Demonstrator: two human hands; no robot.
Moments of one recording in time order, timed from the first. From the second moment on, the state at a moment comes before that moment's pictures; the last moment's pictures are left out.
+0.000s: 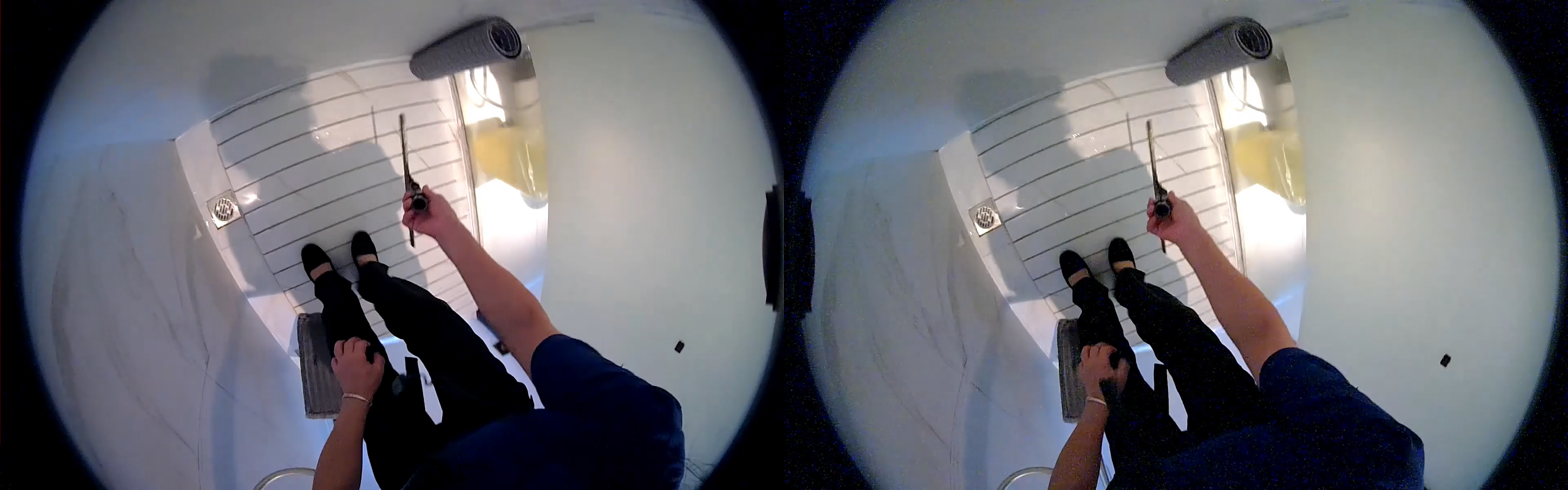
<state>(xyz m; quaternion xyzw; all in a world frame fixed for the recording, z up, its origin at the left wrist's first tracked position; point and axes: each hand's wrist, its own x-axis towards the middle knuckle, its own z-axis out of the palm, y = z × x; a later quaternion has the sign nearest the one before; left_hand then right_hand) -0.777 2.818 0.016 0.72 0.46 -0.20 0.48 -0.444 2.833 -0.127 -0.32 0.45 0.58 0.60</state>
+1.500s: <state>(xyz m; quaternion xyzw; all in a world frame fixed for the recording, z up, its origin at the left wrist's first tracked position) -0.728 2.544 -0.006 0.41 0.77 0.07 0.48 -0.802 2.887 -0.343 -0.35 0.28 0.87 0.21</state>
